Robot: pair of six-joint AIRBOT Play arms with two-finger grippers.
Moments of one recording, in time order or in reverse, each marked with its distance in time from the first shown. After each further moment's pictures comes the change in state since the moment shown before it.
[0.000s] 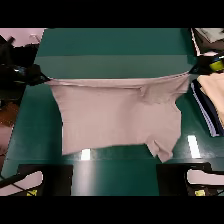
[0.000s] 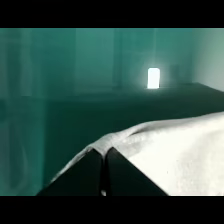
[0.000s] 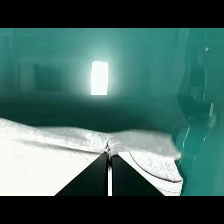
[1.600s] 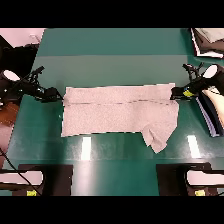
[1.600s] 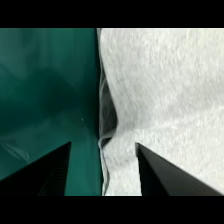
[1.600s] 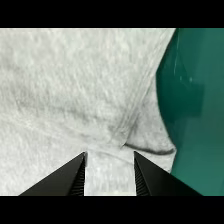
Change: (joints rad) left arm 0.000 -0.233 -0.122 0.082 0.029 0.210; right arm 0.084 -0.018 -0.428 -0.169 -0.254 -0.021
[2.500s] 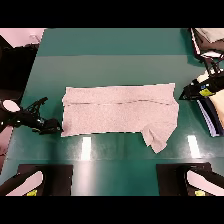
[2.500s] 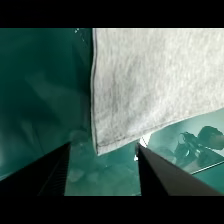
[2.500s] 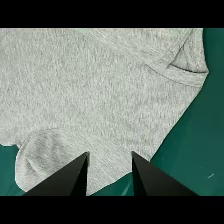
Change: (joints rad) left arm 0.001 0.420 -0.543 0.096 -0.090 -0.095; right arm -0.002 0.296 0.026 0.052 0.288 -0.067
